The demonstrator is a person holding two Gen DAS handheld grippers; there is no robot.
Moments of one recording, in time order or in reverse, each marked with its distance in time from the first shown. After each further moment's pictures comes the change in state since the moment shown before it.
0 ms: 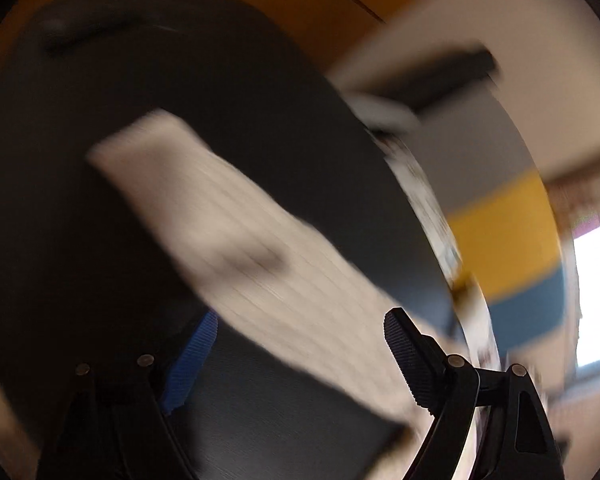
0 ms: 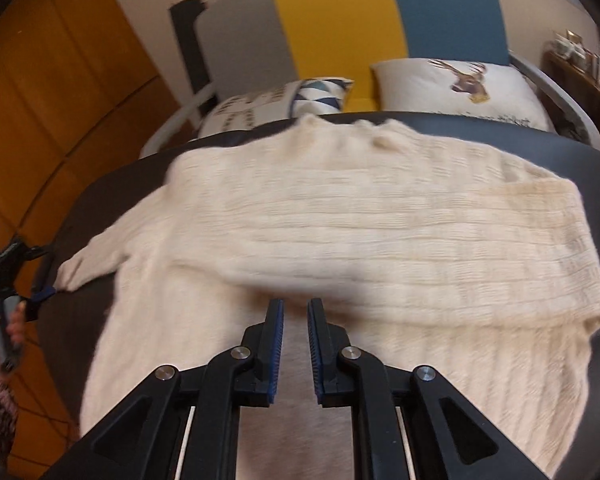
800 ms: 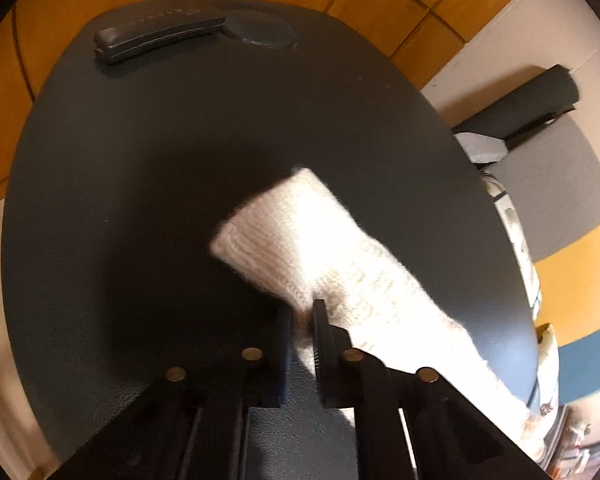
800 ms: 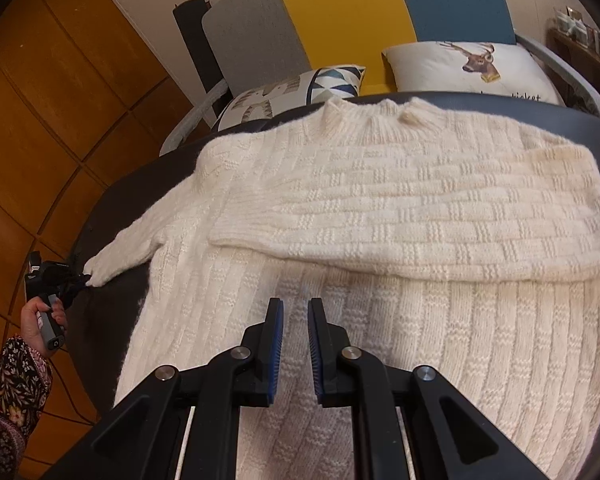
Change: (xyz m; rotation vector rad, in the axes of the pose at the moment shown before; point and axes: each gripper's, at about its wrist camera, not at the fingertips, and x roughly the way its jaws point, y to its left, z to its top) left arm 0.052 0.020 0.033 0.008 0.015 0.178; right arm 0.005 0.011 -0.010 0.064 0.033 0.058
